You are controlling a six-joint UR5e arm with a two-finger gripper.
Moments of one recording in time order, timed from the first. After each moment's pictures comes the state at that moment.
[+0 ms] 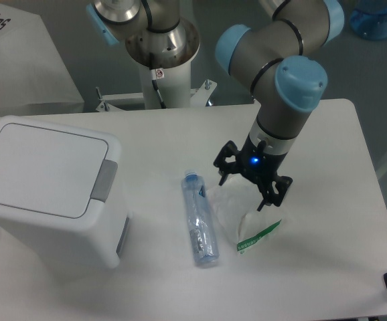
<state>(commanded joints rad) 2.60 -1.88 -1.51 -1.23 1.14 1.04</state>
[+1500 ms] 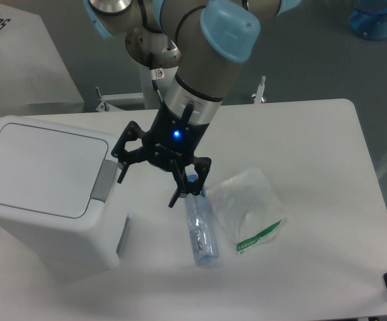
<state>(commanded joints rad) 2.41 -1.79 -1.45 -1.23 0.98 0.64</state>
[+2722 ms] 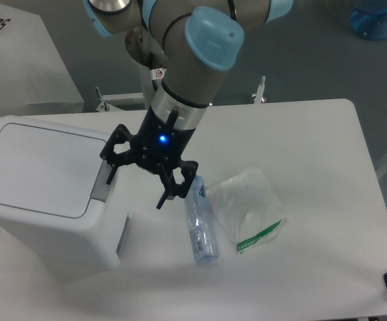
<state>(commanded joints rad) 2.39 -1.80 -1.47 -1.21 1.00 0.64</state>
